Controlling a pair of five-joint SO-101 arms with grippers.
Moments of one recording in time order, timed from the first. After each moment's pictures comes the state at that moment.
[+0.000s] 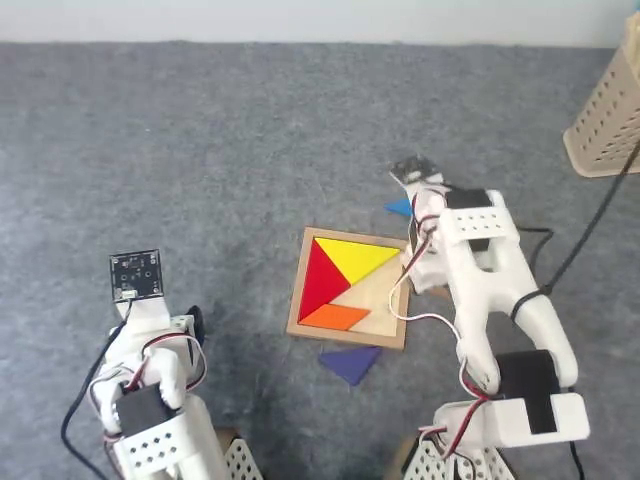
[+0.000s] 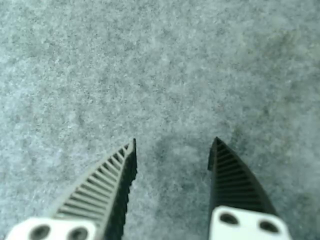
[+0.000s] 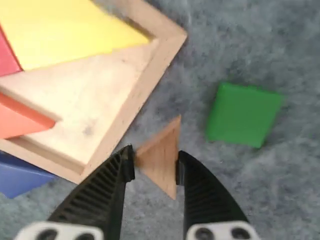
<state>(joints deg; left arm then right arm) -28.7 -103.7 97.6 72.2 -7.3 -10.7 -2.5 26.4 73.8 17.7</state>
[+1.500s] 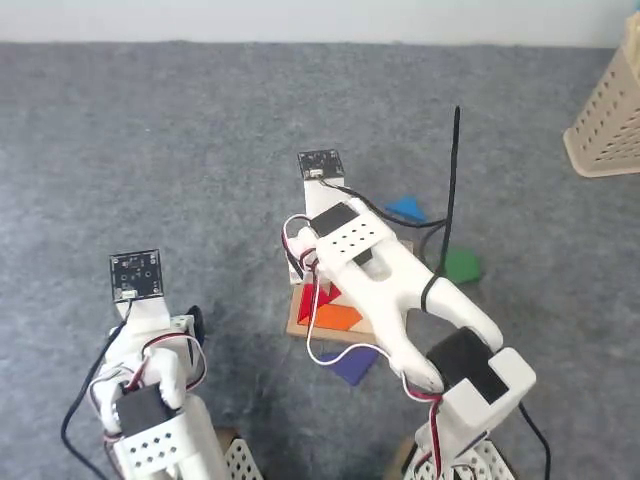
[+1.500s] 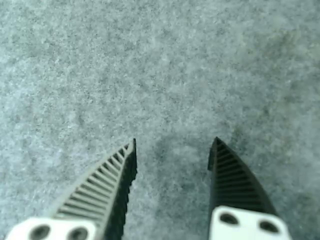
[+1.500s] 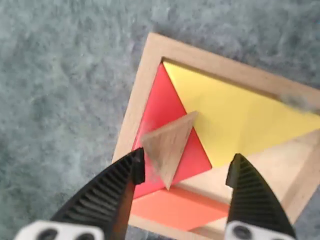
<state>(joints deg) -28.7 -103.7 97.6 72.2 -7.3 -40.0 9.0 16.8 62.2 -26.9</state>
